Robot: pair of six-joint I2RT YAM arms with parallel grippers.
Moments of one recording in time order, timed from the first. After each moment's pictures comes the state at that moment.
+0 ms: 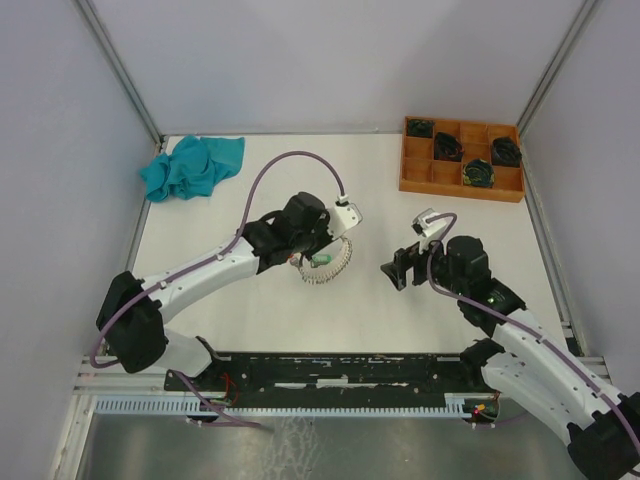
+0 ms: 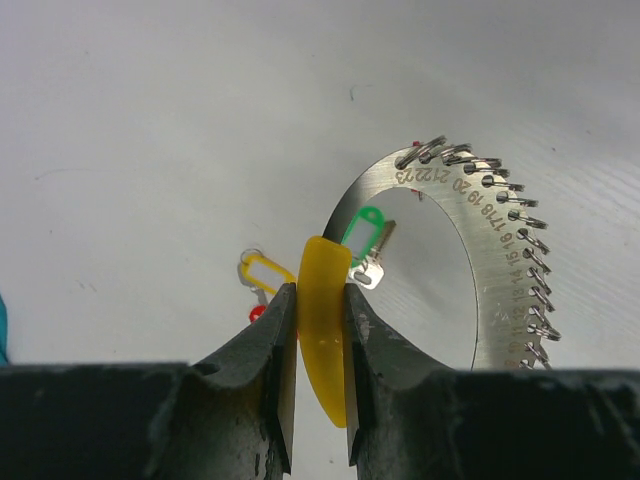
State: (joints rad) left arm -0.80 1.43 1.10 -0.38 -0.07 0.40; right arm 0.51 0.74 0.51 -0.17 -0.19 0.08
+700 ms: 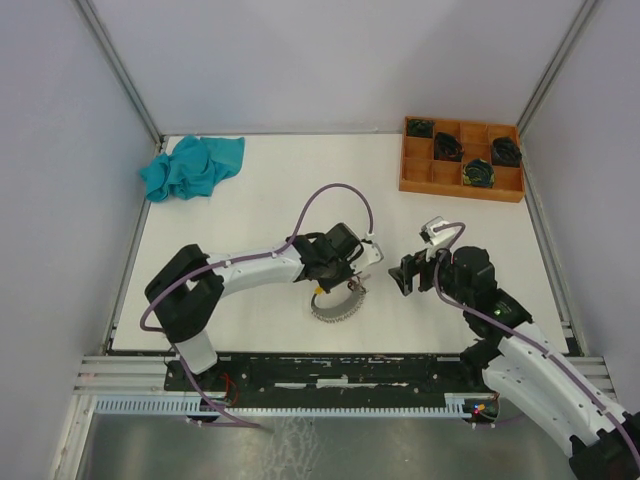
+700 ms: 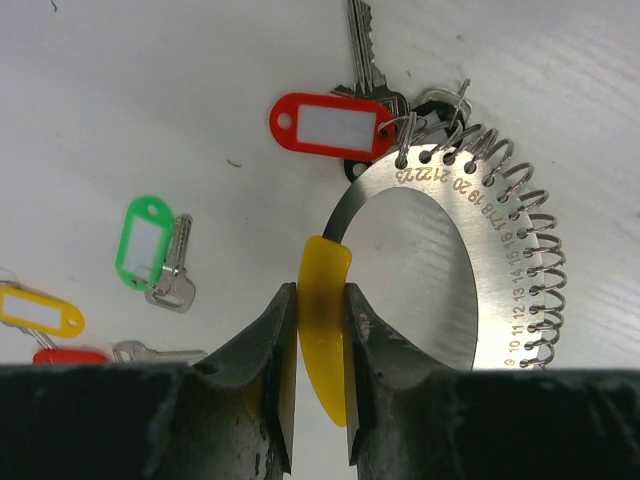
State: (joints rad) left arm -0.95 1.72 1.10 -0.44 0.00 0.25; right arm 0.51 0.63 0.44 -0.18 -0.13 0.08
